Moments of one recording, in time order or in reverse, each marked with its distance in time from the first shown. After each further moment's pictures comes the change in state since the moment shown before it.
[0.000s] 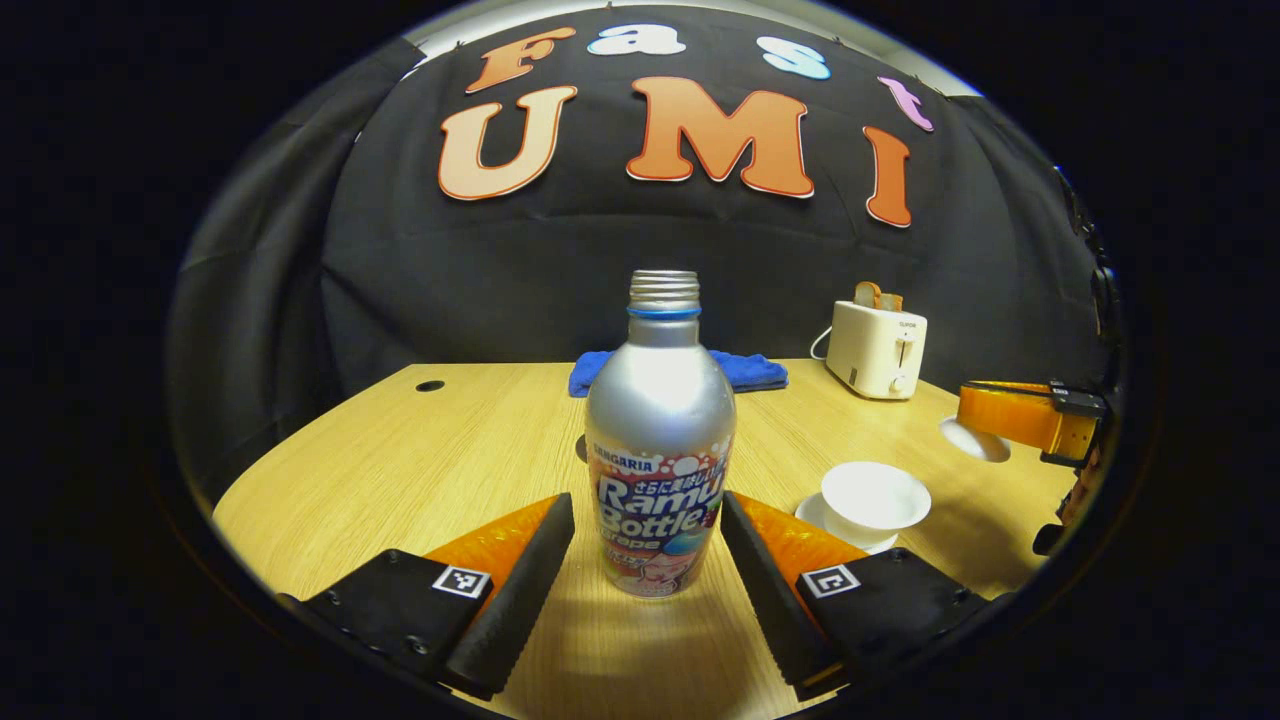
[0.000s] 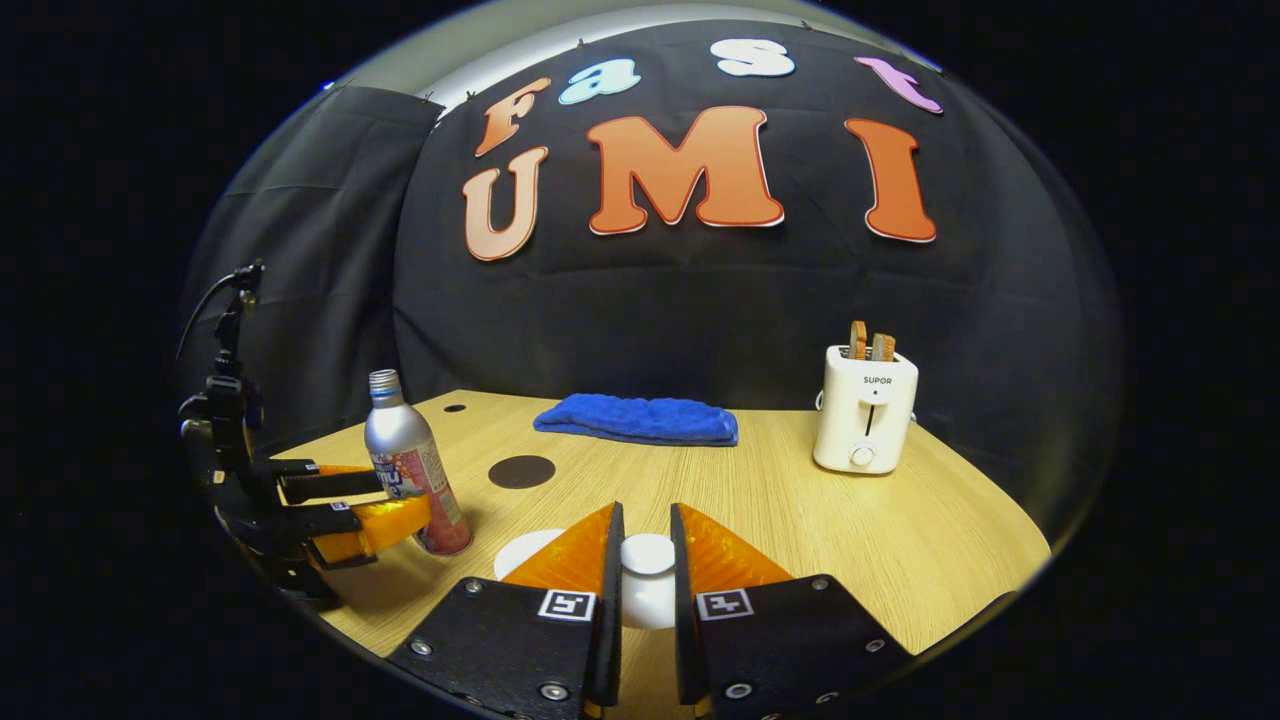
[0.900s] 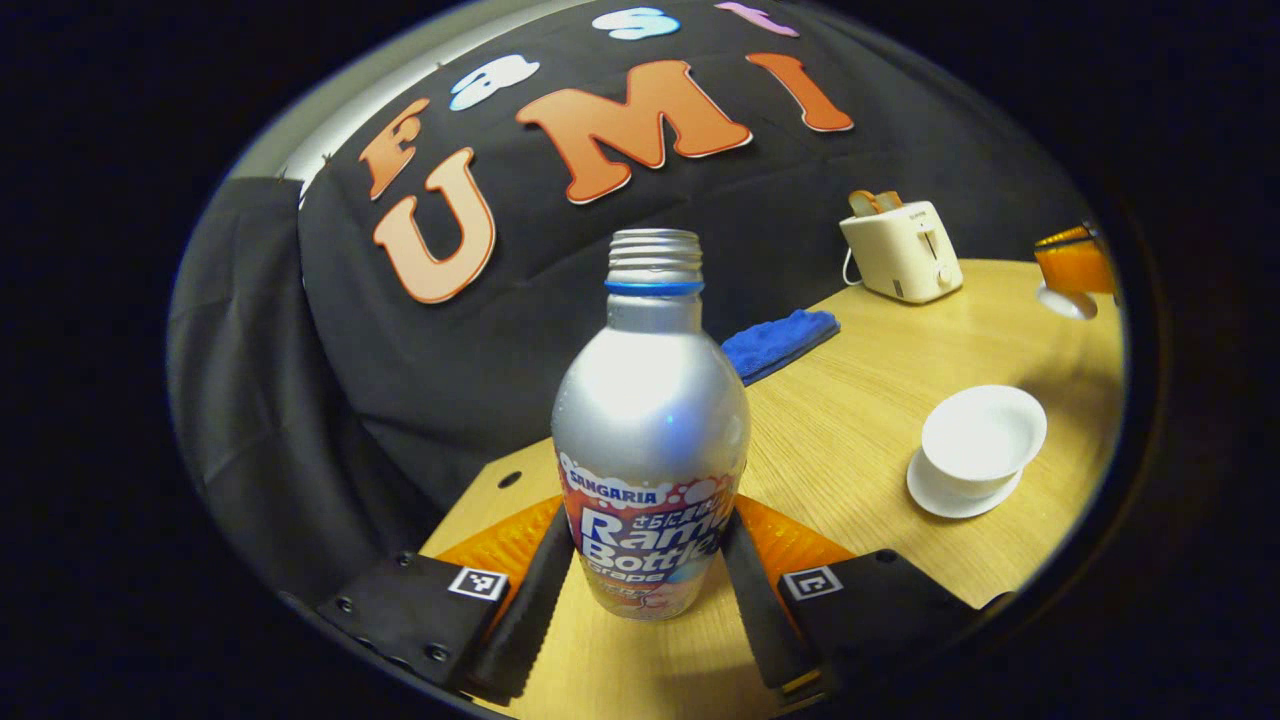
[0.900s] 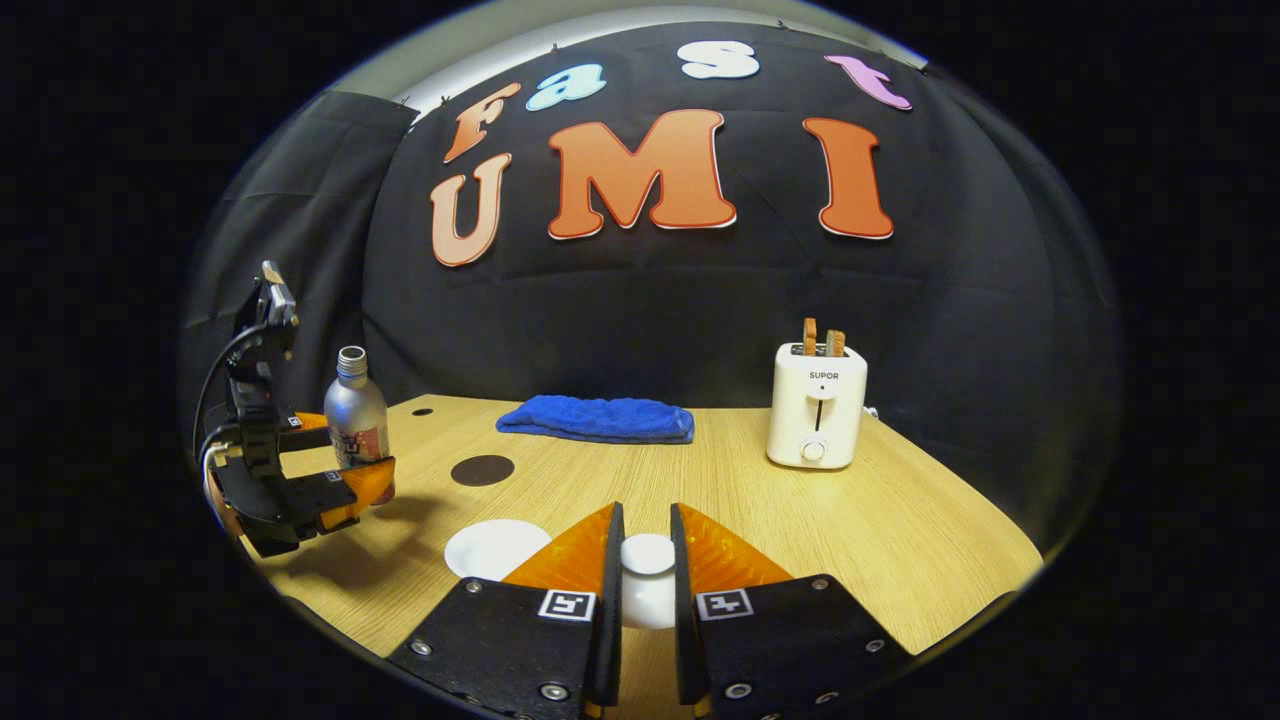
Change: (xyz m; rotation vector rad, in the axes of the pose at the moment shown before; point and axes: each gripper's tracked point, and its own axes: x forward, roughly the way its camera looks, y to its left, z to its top) left arm 0.014 0.028 0.037 0.544 -0.027 0.191; right arm -0.013 -0.042 -0.003 0.034 -0.014 -0.082
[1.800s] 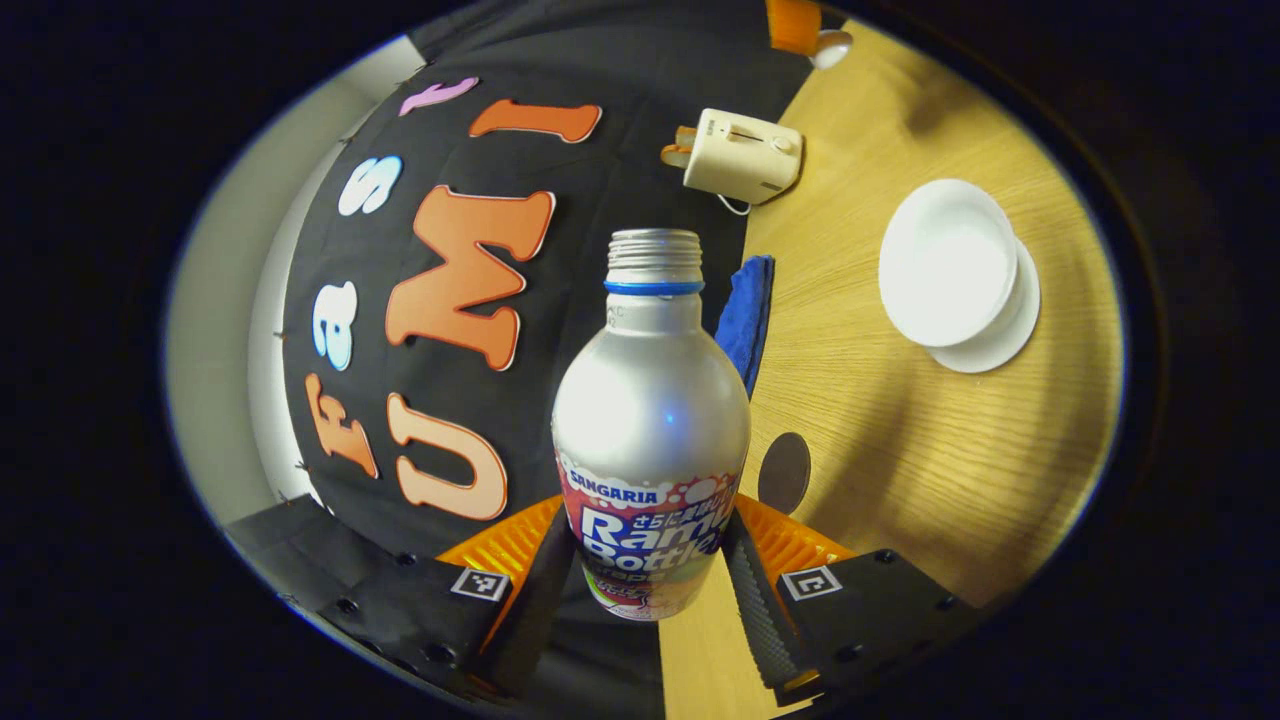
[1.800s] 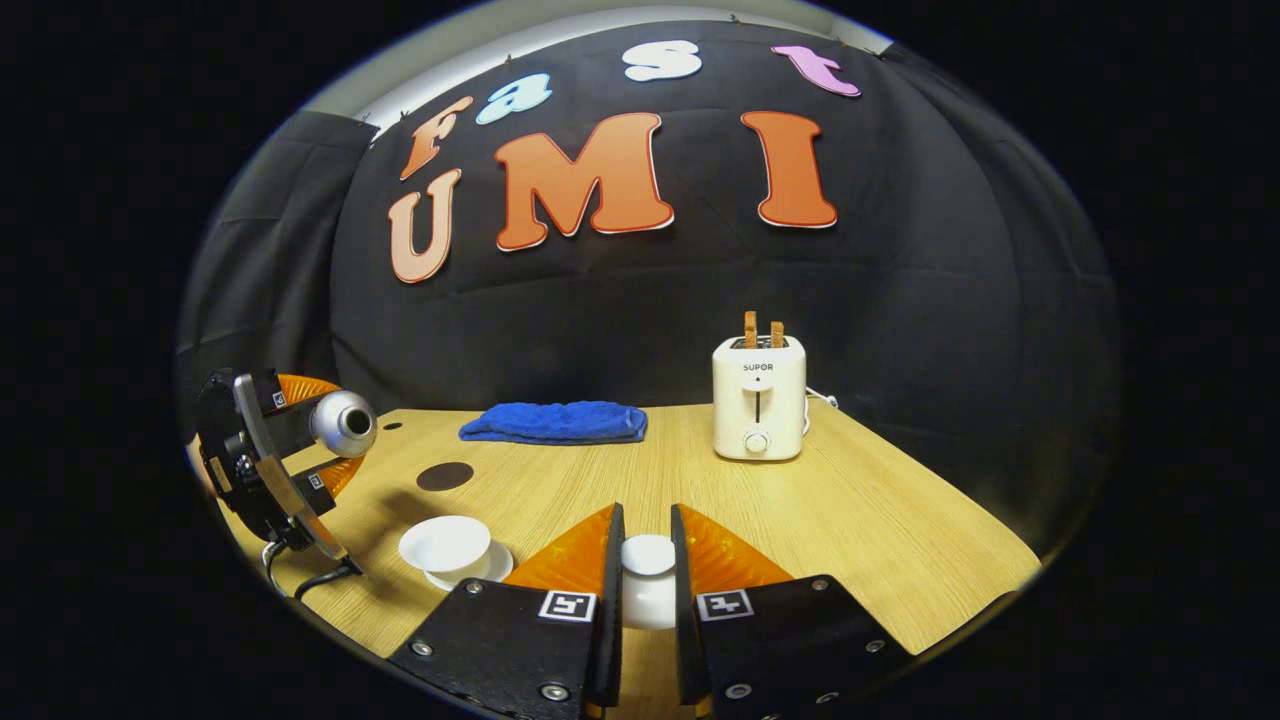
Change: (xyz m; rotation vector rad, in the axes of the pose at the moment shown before) left arm 0.008 -0.009 0.049 0.859 -0.175 0.100; right arm -0.014 -0.054 -0.005 0.057 0.007 -0.085
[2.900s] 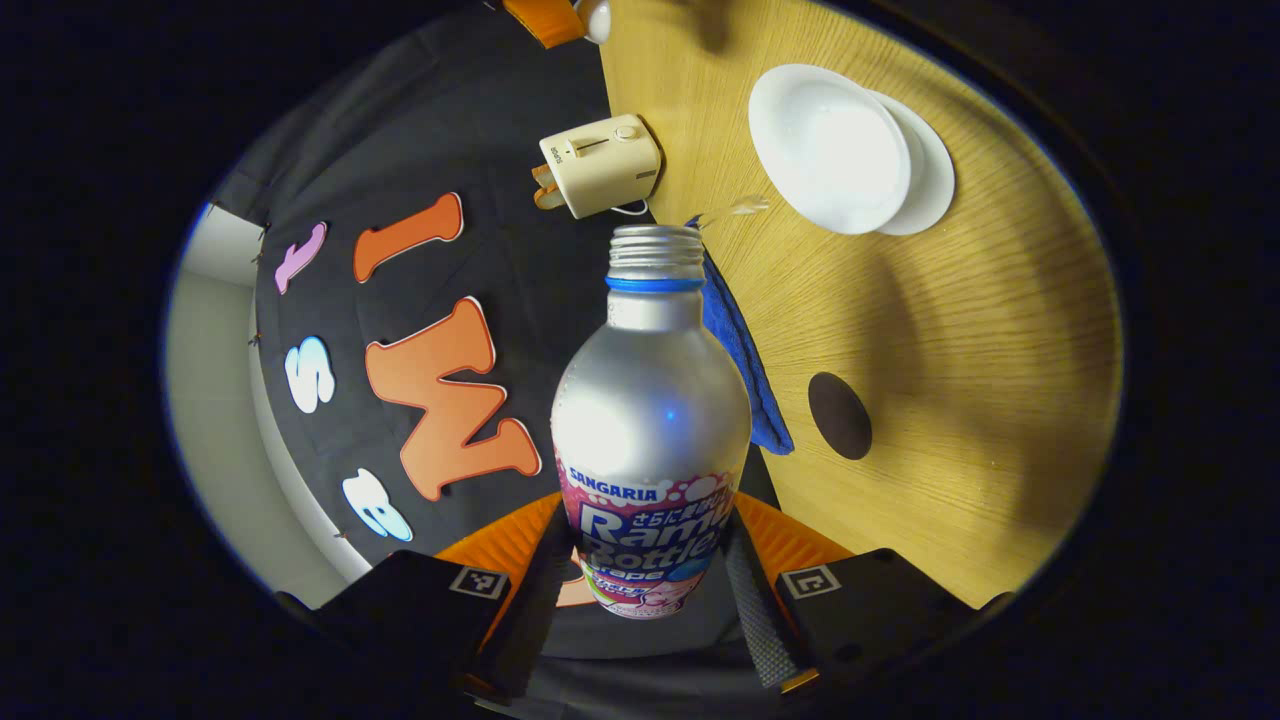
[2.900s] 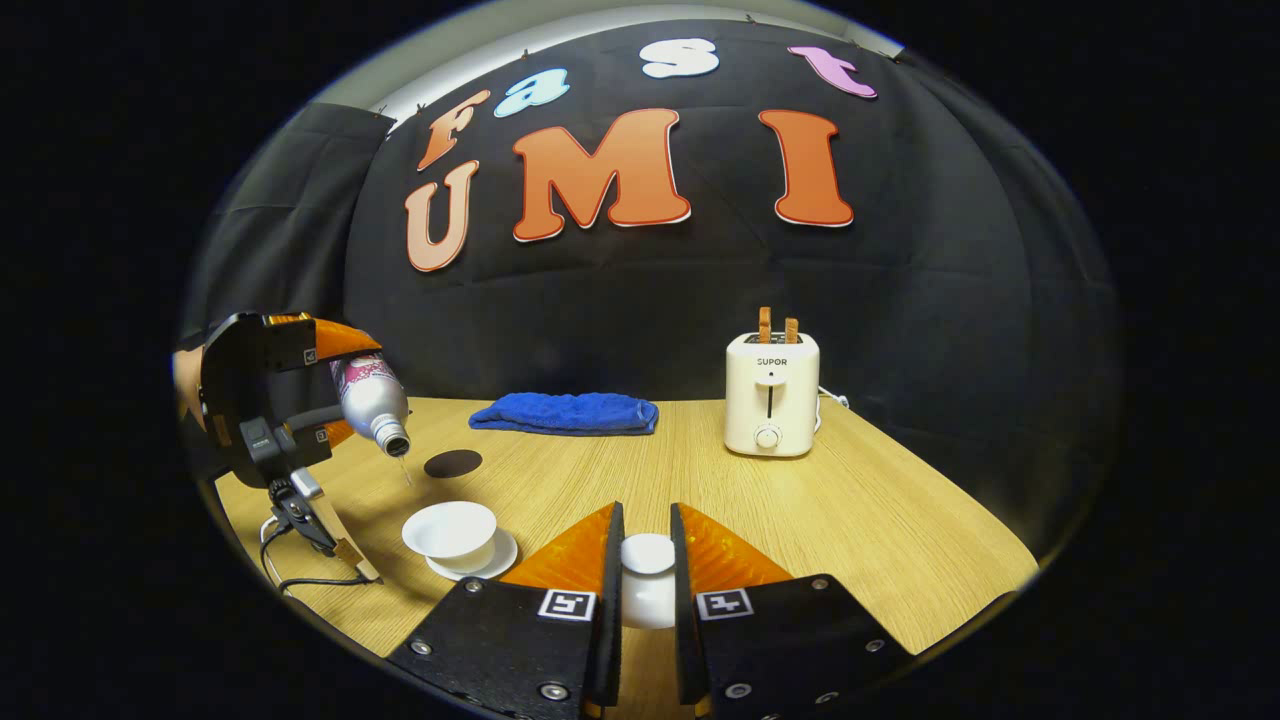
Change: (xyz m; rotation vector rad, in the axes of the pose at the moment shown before) left arm 0.013 0.028 0.027 0.547 -0.067 0.027; right arm -0.003 0.012 -0.004 -0.033 -0.001 0.047
